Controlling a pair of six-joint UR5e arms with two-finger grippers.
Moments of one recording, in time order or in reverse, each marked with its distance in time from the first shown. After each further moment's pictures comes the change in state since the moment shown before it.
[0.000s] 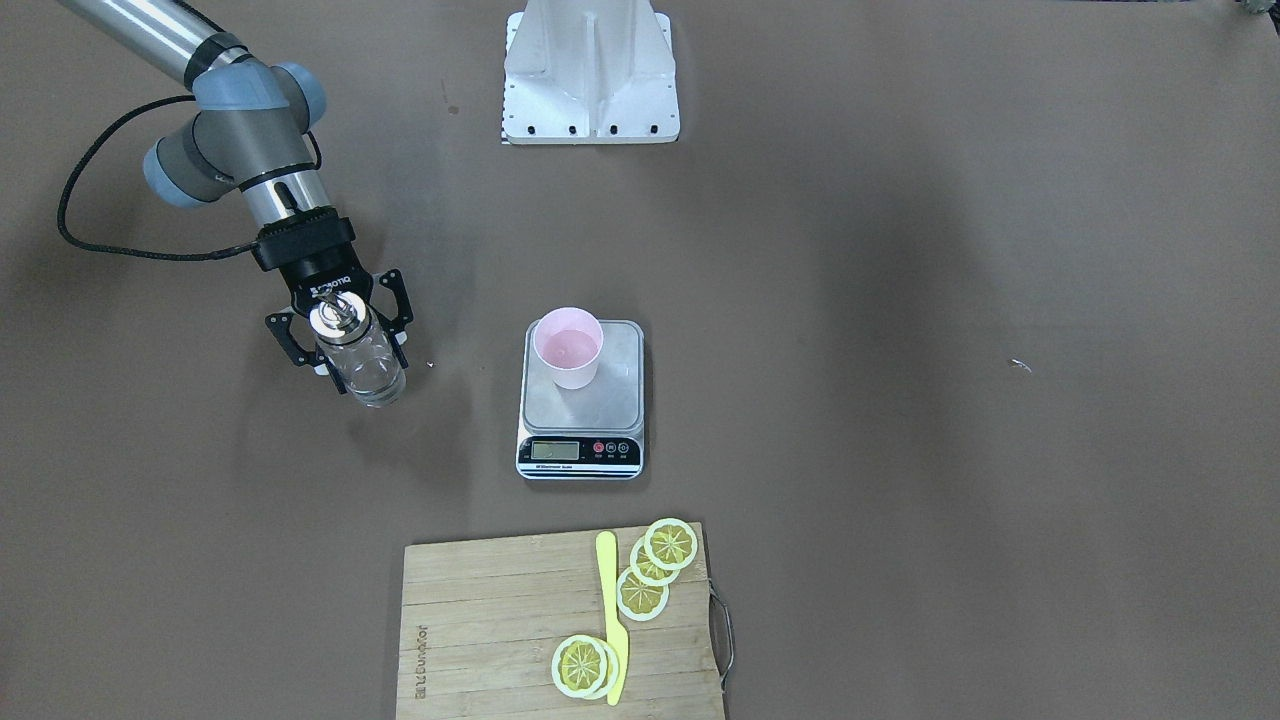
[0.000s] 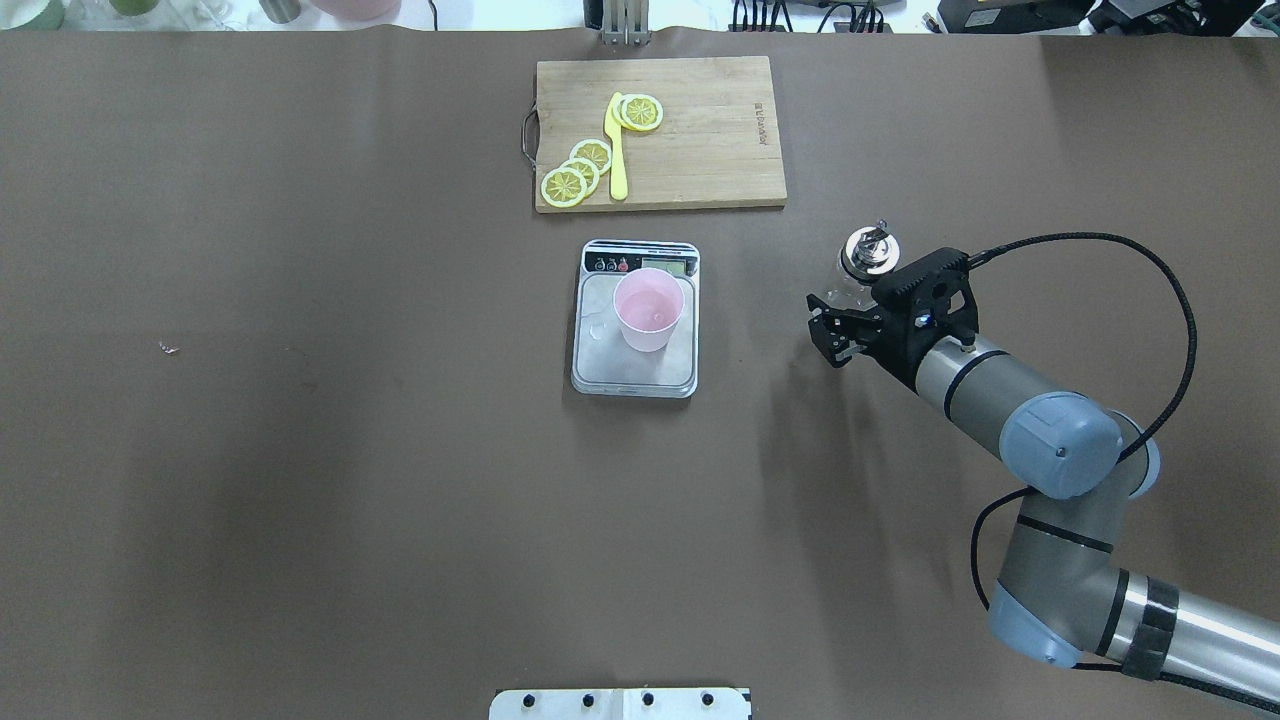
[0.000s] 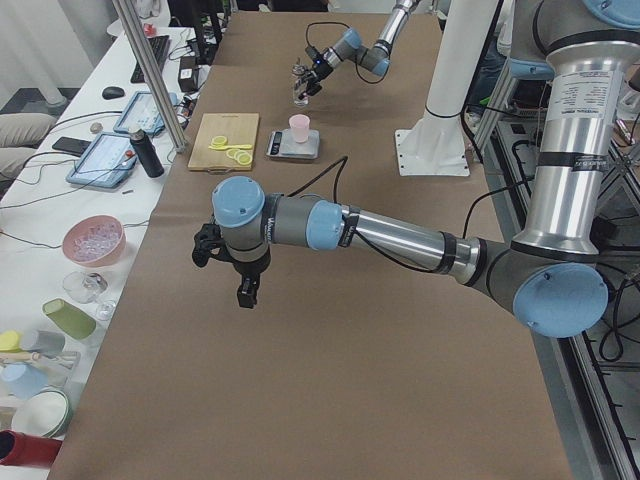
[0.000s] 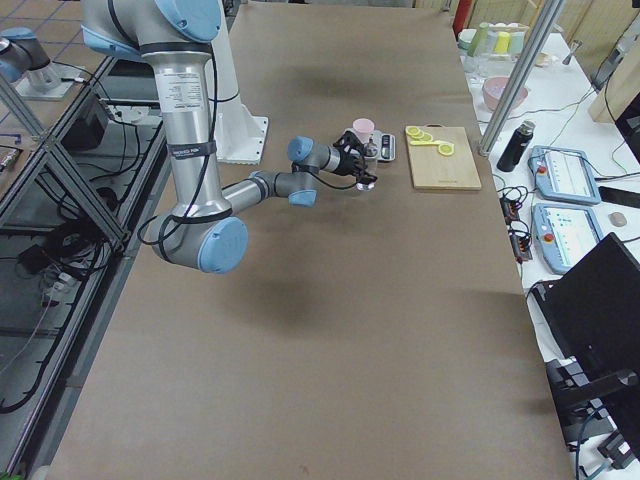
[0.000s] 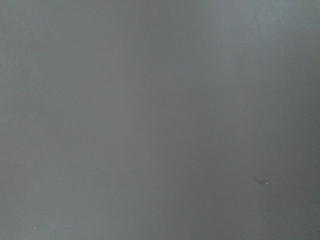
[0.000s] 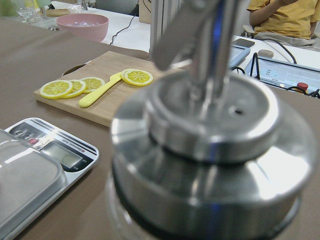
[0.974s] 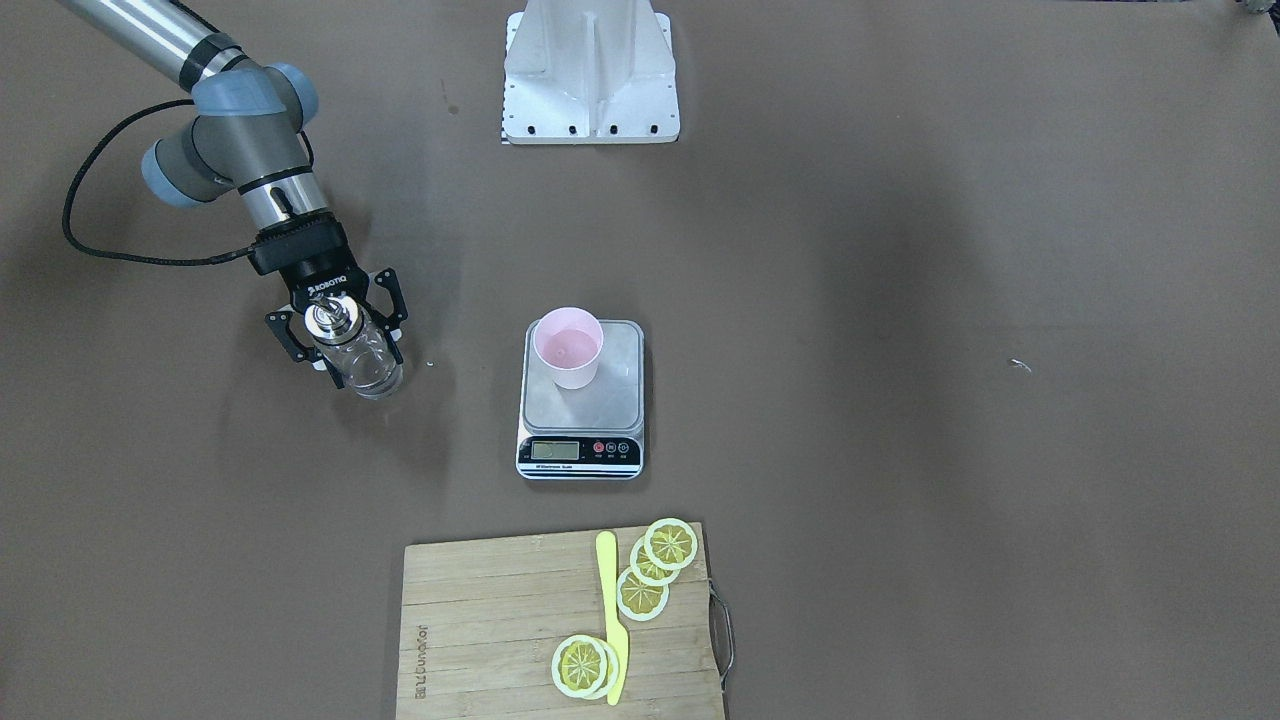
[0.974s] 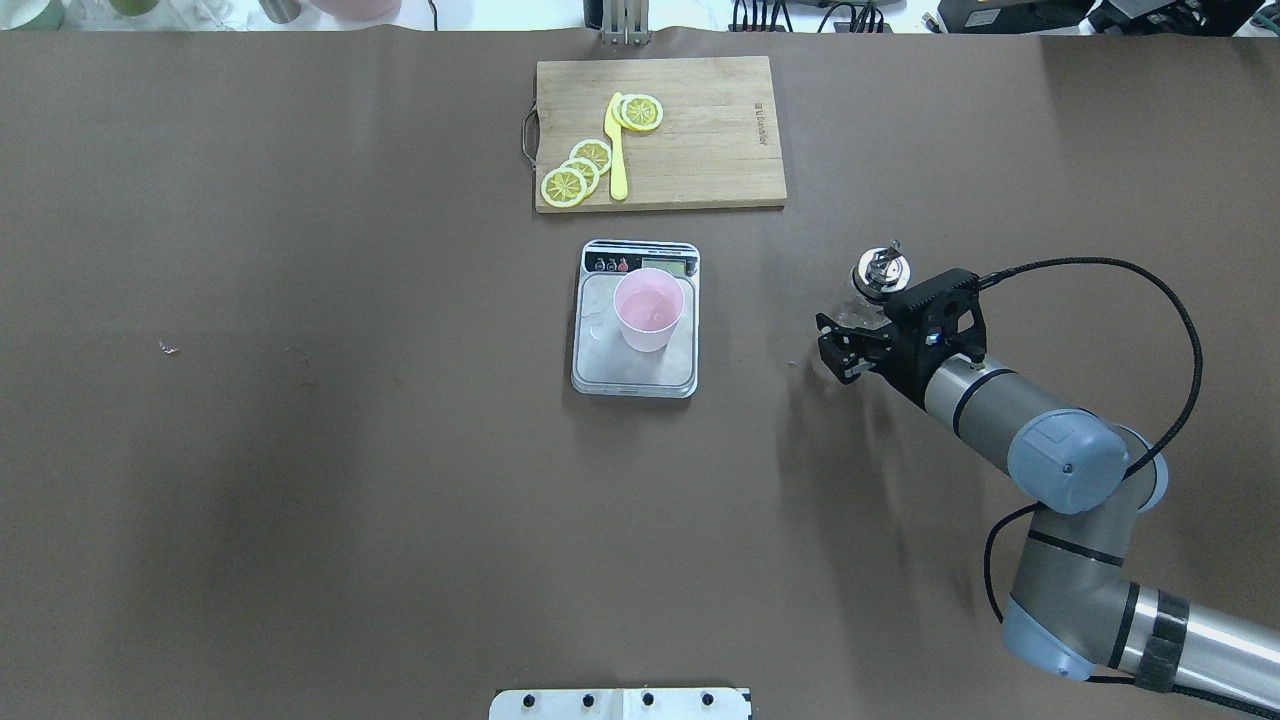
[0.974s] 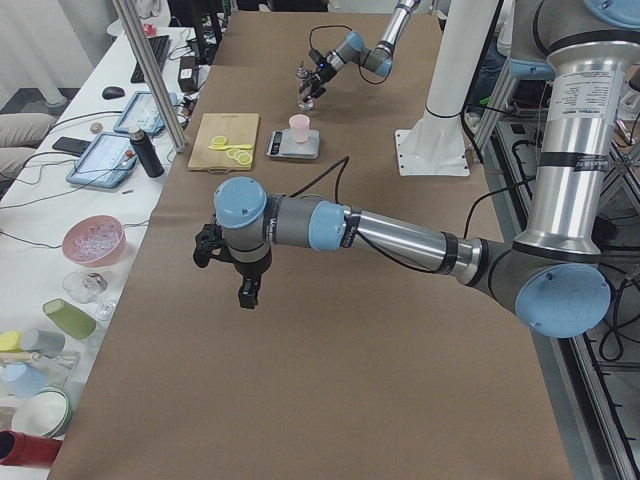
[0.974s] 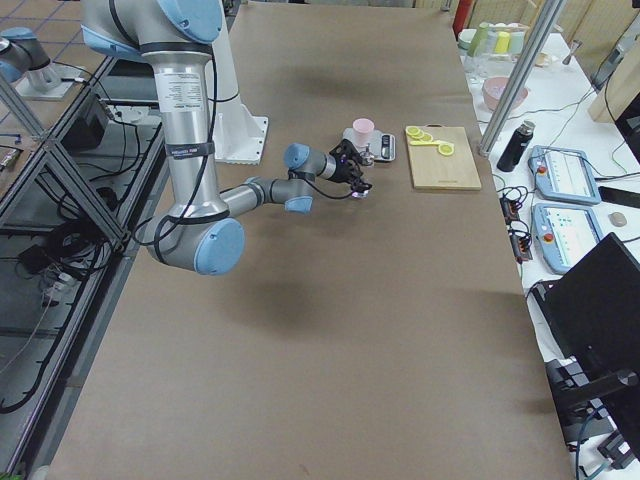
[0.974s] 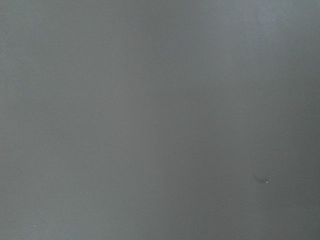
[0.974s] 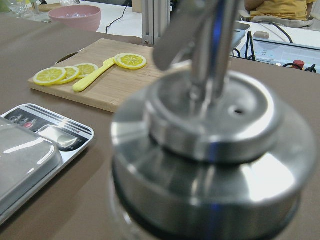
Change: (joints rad) left arm -0.003 0.004 -0.003 -0.001 -0.001 0.000; right arm -0.017 -0.026 -0.024 0.025 0.002 0.059
